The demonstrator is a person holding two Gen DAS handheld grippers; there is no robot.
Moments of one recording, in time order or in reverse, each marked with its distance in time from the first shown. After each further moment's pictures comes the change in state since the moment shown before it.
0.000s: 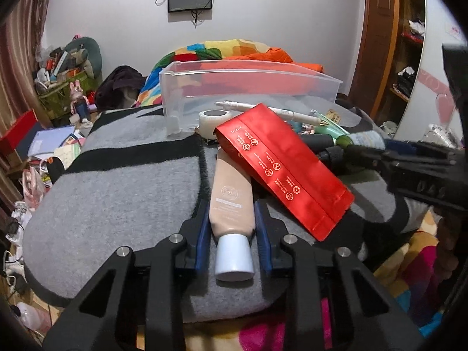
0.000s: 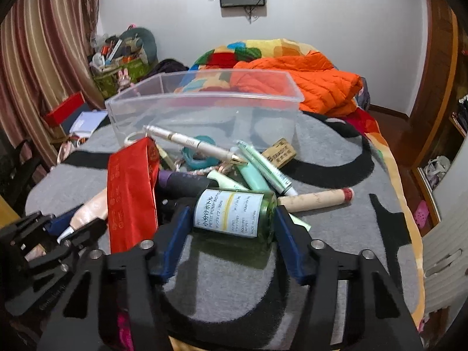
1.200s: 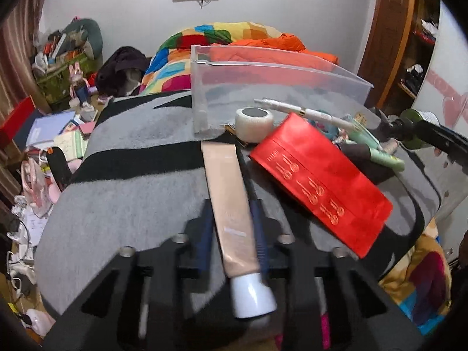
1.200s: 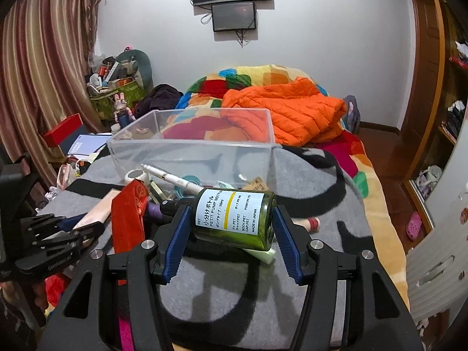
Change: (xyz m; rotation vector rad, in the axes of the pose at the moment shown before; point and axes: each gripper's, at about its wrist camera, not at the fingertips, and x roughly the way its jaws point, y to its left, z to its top) left arm 0.019 0.044 0.026 -0.032 0.111 -0.008; right arm -0.041 -0.017 0.023 0.015 -0.119 -0.026
